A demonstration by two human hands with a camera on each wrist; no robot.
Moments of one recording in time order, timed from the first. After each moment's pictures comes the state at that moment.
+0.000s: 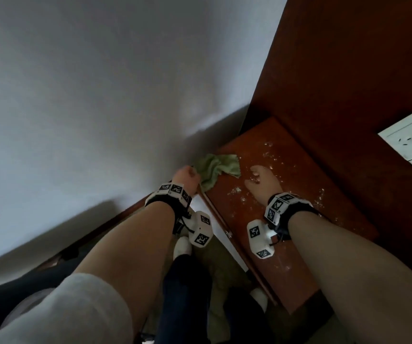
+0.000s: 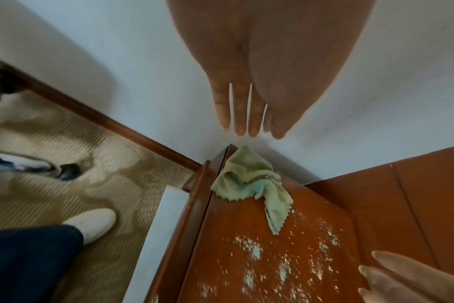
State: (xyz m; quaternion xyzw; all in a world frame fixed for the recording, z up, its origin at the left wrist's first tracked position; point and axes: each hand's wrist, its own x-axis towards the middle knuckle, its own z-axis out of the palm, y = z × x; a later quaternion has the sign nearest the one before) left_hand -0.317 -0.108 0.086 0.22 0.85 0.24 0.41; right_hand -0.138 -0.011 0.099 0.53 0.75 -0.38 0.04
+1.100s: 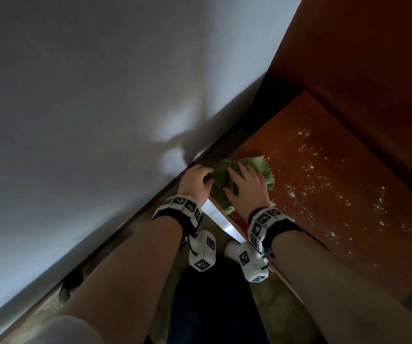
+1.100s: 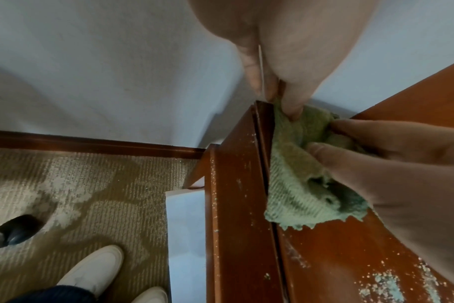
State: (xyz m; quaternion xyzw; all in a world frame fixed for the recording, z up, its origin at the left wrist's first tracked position) left_hand -0.398 -0.047 -0.046 0.45 0.80 0.19 0.35; right_hand -0.259 0.000 -0.038 0.48 0.84 -0.23 0.13
